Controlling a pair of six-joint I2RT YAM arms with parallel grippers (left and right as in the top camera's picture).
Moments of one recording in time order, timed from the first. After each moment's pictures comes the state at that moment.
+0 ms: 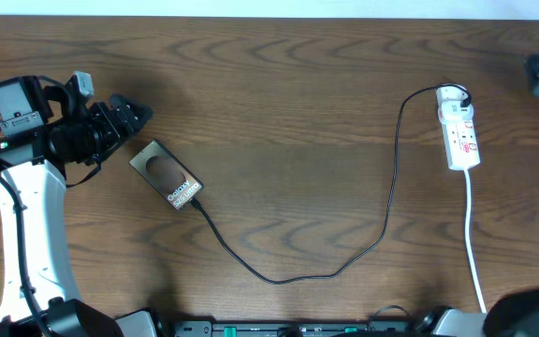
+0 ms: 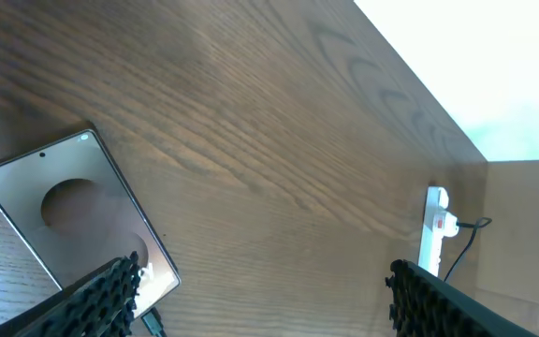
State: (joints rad) left arm 0.36 1.44 1.25 -0.83 0.70 -0.29; right arm -0.64 1.56 1.49 -0.62 -0.68 0.19
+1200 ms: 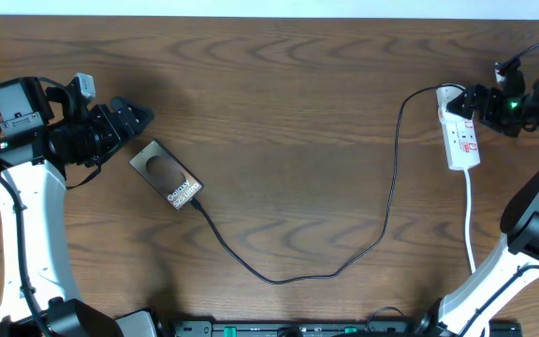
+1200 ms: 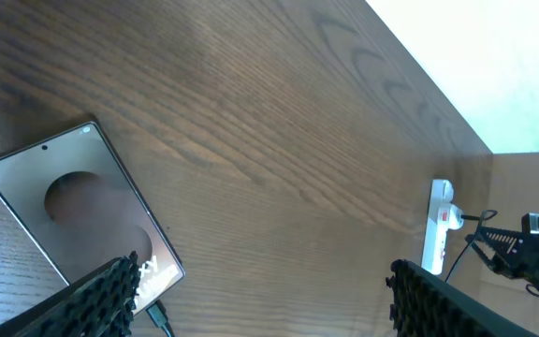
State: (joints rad) left arm 0.36 1.44 1.25 -0.86 0.70 -0.27; right arm -0.45 2.14 1.76 -0.96 -0.52 -0.17
